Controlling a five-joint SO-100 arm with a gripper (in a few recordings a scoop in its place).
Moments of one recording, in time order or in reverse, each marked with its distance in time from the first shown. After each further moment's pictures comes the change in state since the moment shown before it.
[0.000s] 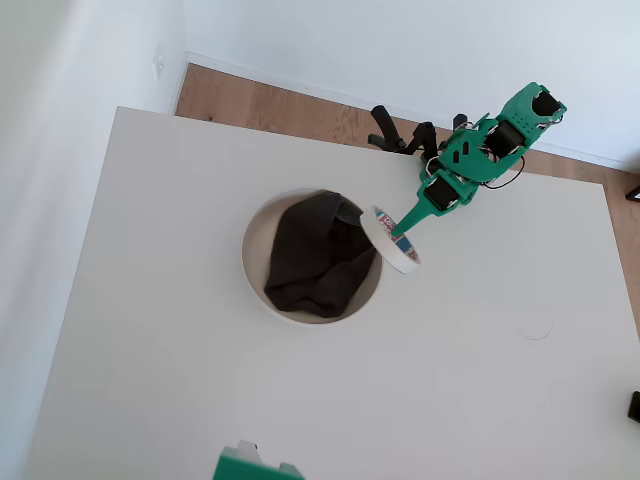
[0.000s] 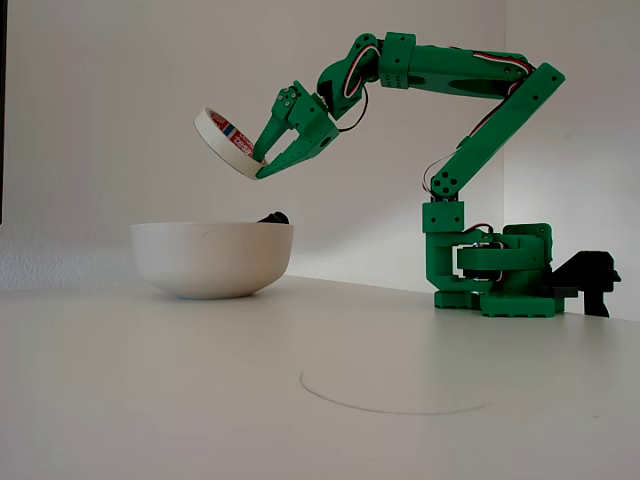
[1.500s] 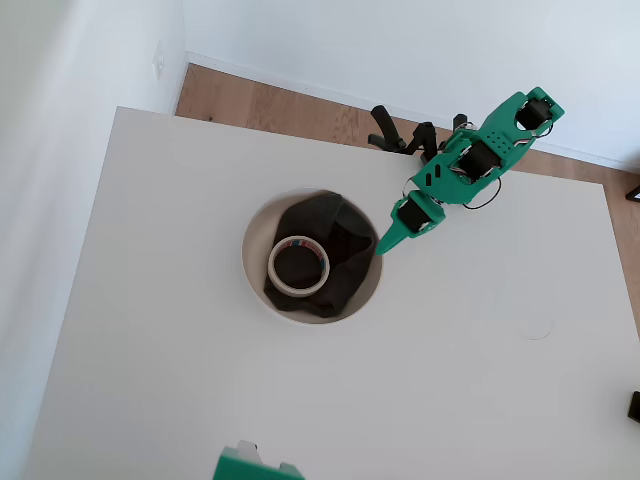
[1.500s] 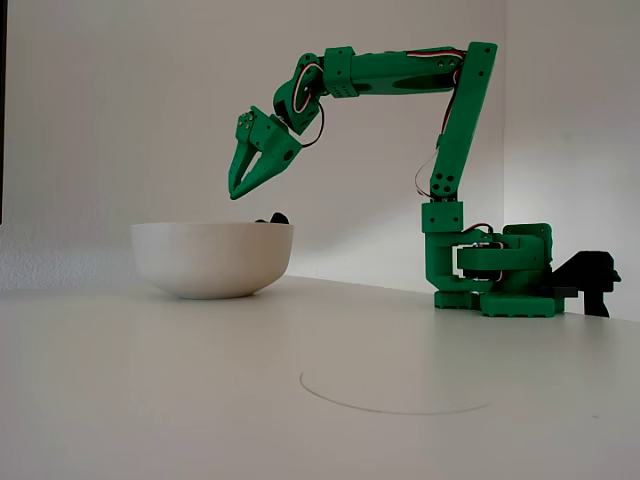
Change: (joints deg) arm -4.7 -19.2 -19.1 8.3 6.2
